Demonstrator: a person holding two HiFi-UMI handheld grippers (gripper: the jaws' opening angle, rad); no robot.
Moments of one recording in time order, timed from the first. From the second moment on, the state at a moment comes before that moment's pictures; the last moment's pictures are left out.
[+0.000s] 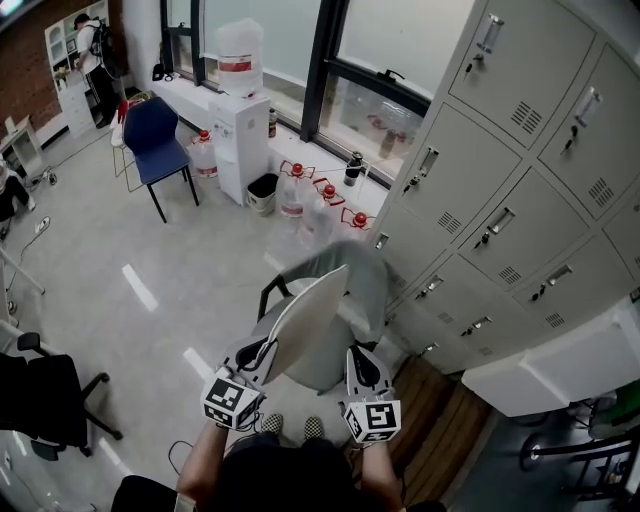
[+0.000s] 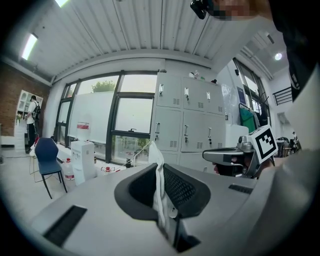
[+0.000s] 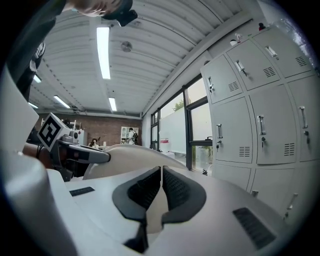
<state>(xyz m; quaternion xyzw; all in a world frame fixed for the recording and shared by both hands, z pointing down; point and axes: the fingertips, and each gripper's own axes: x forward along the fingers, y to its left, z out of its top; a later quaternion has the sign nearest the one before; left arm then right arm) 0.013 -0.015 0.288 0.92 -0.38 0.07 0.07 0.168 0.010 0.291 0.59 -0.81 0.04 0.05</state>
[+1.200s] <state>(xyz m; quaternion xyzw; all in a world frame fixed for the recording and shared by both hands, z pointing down) 0.030 0.010 0.273 0.92 -0.38 0.07 0.05 0.183 0.036 0.289 0.59 -0.81 0.03 0.04</state>
